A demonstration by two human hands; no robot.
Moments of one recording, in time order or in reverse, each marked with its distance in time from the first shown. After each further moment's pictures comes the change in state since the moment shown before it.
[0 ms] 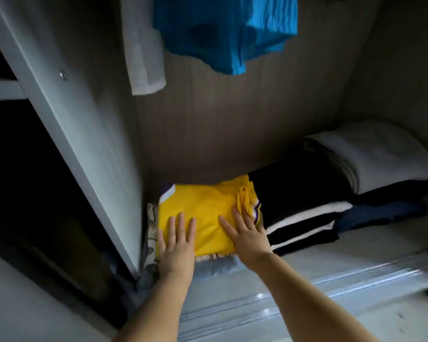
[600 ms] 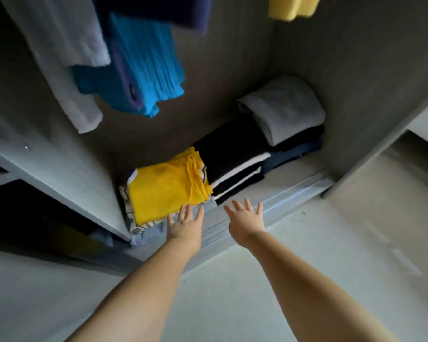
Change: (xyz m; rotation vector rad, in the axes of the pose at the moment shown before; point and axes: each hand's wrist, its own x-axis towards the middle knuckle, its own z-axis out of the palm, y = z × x) left_hand -0.082 0.059 -0.152 0.082 -0.570 0.314; right_hand -0.160 0.007 -0.107 0.302 -0.307 0.343
